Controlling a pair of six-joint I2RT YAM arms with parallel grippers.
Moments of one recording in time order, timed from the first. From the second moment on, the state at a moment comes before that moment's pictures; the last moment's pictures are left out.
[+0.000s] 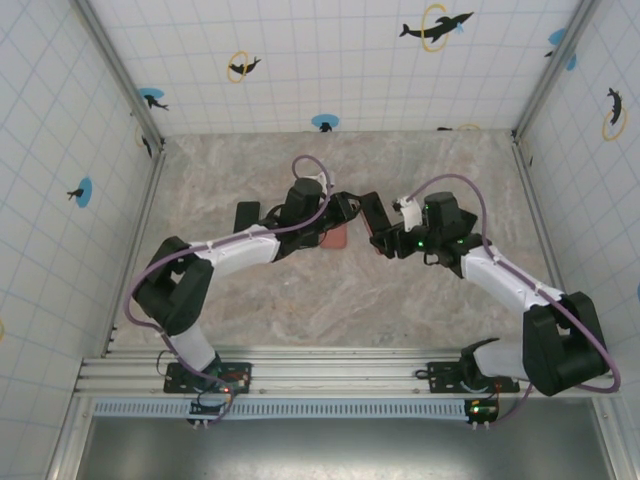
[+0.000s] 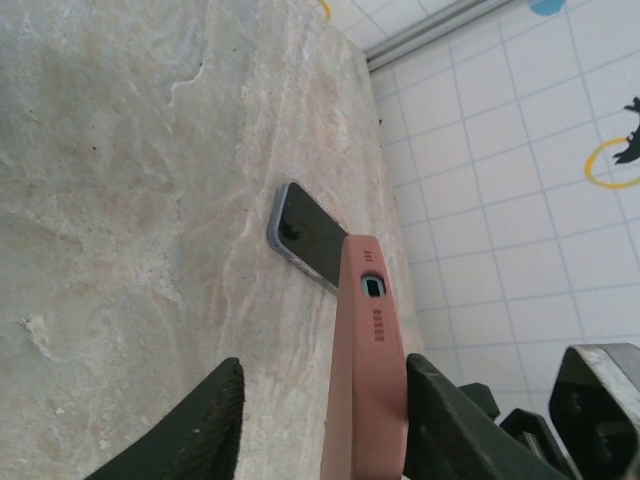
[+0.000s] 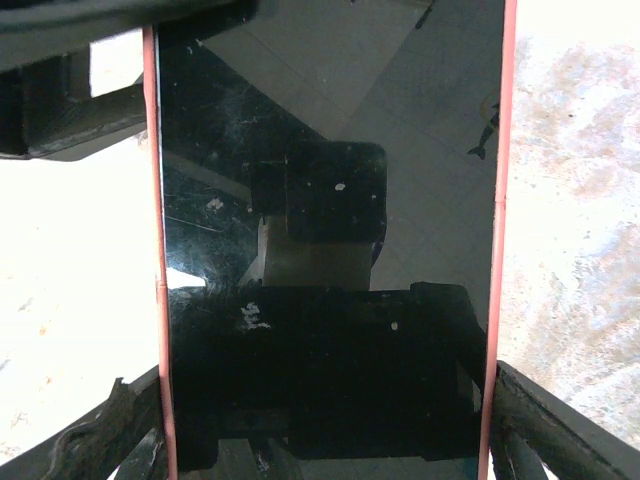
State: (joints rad) left arm -0.73 1.73 1.05 0.28 0.27 -0.98; right arm 0.39 1.29 0.72 -0.15 -0.47 0.04
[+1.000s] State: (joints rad) left arm -0.71 1.70 1.07 0.27 0.27 -0.94; right arm 0.39 1.16 0.66 0.02 -0.49 0.10
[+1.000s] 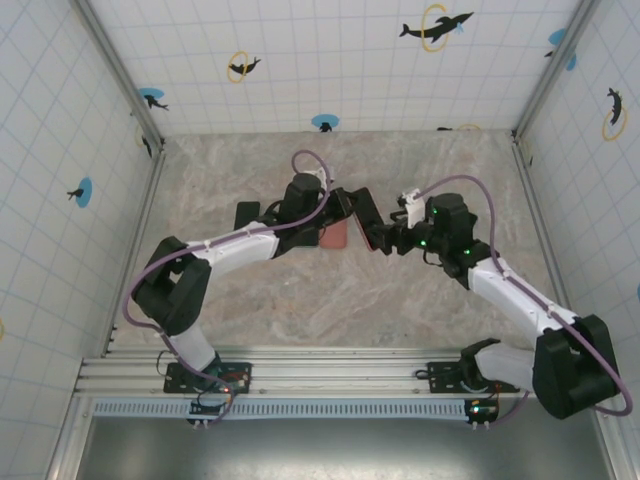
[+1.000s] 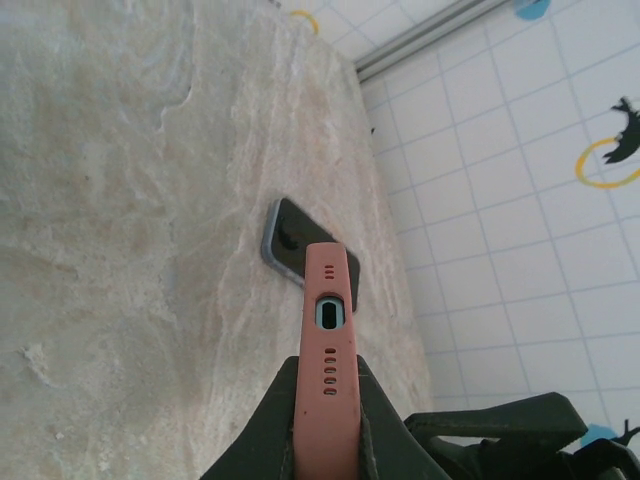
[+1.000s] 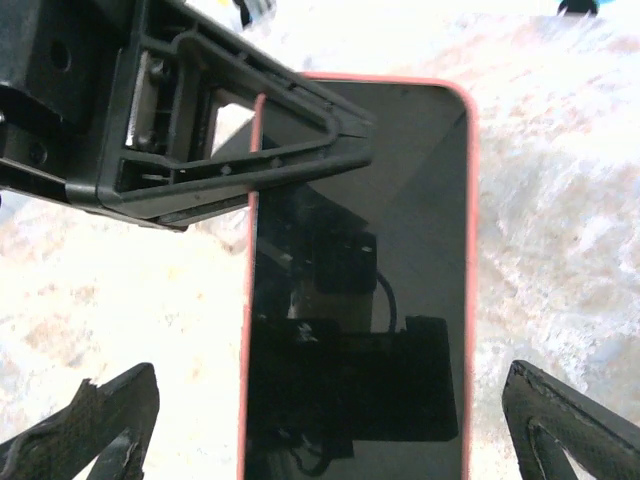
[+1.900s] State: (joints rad) left arm -0.80 1.59 0.79 1.05 -0.12 -1.23; right arm 0.50 1.04 0.20 1.08 -0.23 1.08
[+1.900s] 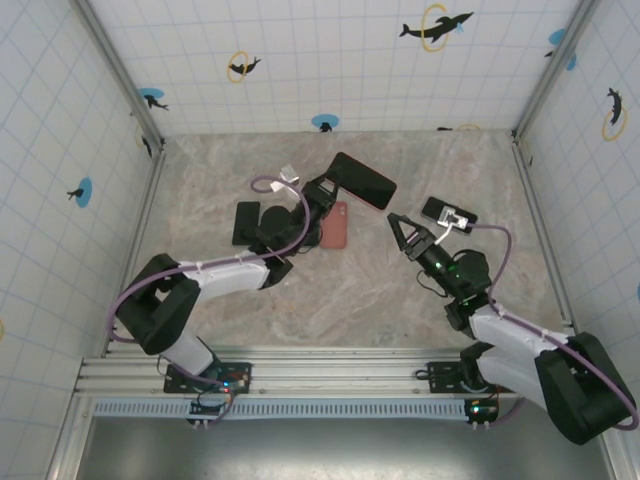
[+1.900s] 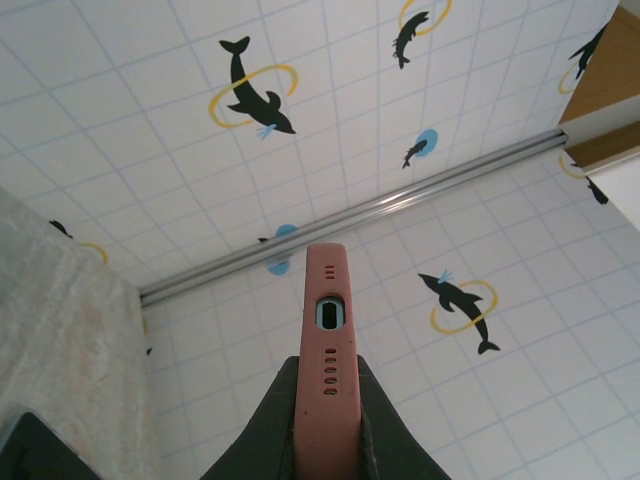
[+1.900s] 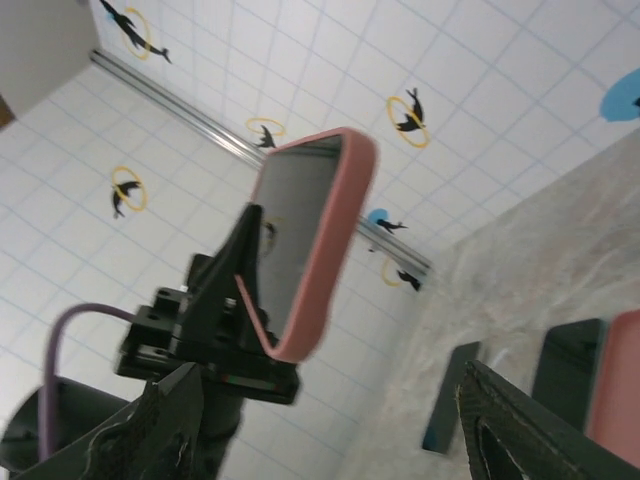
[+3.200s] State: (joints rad) left arm -0.89 1.61 0.81 1.18 -0.26 -1.28; right arm 0.62 1.38 0.37 1.46 -0.07 1.13
